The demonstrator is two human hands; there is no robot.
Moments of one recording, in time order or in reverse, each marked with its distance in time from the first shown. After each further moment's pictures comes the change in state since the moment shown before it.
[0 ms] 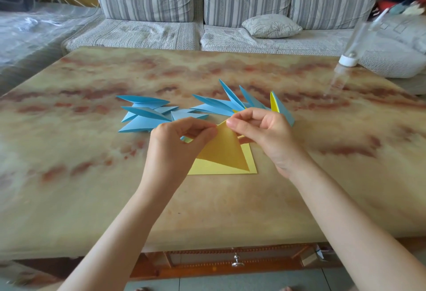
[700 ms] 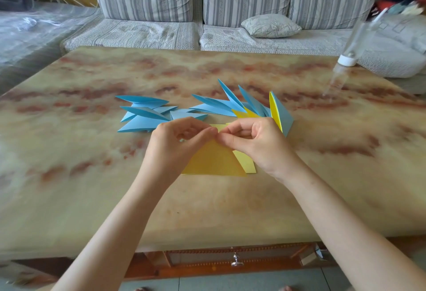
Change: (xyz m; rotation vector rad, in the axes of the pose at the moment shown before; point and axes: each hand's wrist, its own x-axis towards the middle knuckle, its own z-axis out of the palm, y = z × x) left_hand 0.005 -0.003 -0.001 -0.043 -0.063 -0.098; right_hand -0.006 0.002 0.011 -0.164 -0.049 -0.022
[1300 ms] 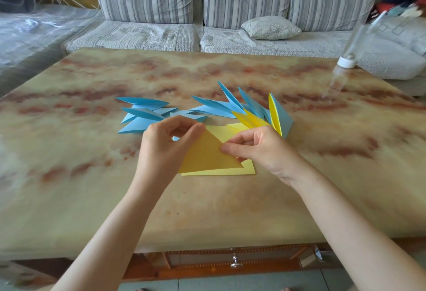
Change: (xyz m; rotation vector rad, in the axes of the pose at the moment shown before) left_hand 0.001 -0.005 -0.004 0.011 0.116 0.015; right_hand -0.003 0.003 -0.011 -0.010 -0.122 0.191
